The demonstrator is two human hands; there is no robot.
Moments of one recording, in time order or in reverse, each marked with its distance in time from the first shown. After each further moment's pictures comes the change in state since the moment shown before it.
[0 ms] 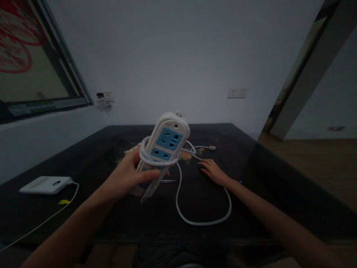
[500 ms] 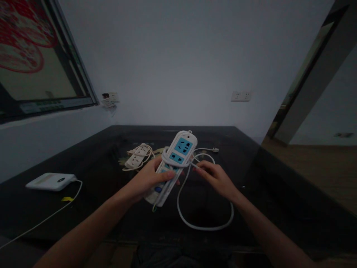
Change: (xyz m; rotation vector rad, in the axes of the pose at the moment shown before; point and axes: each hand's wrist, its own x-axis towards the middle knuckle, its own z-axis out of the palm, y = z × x) left_hand 0.012 -0.025 0.027 -0.280 -0.150 -0.182; right_hand 0.003 -0.135 -0.061 0.468 -0.018 0.001
